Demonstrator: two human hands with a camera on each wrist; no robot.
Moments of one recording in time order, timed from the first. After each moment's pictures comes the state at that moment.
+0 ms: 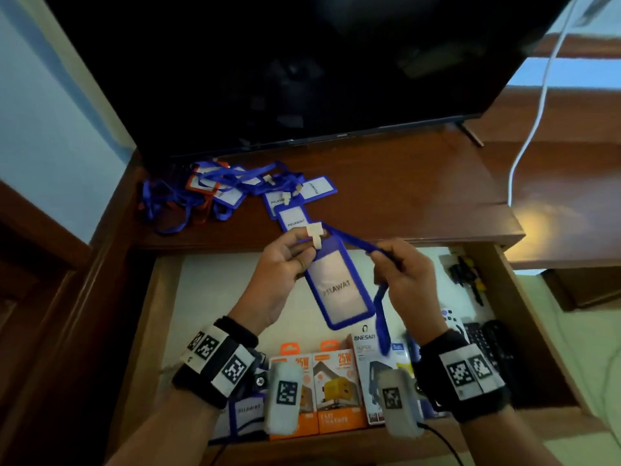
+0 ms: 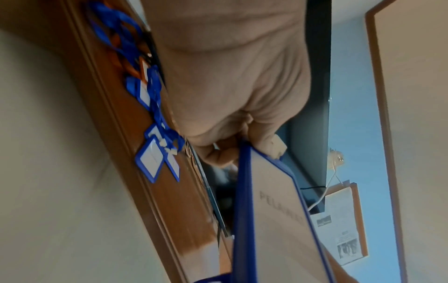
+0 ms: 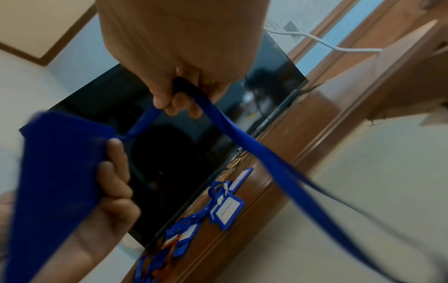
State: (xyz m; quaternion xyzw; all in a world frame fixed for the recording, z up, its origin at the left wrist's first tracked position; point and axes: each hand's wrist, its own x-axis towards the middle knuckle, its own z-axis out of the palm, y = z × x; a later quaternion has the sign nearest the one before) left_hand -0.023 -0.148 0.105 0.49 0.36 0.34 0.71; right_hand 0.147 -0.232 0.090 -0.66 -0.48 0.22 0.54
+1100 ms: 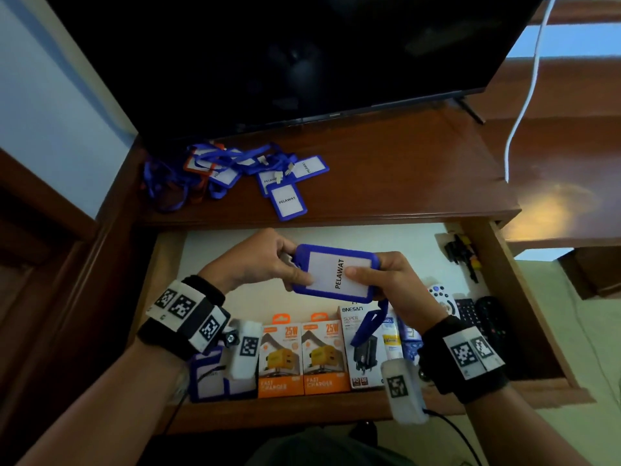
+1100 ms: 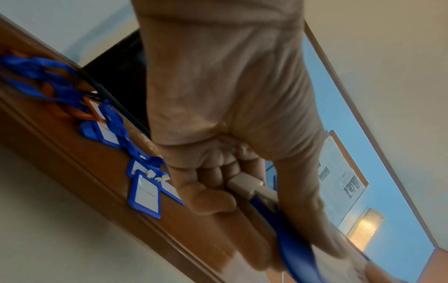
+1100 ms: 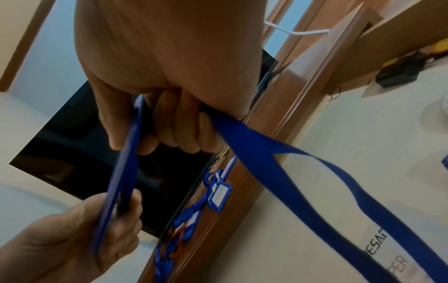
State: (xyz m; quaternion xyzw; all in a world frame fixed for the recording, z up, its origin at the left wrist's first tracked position) left_hand -0.029 -0.167 0.130 0.73 0.41 0.00 0.54; right_hand 0.166 -0.284 0.091 -0.56 -0.36 0.57 0.47
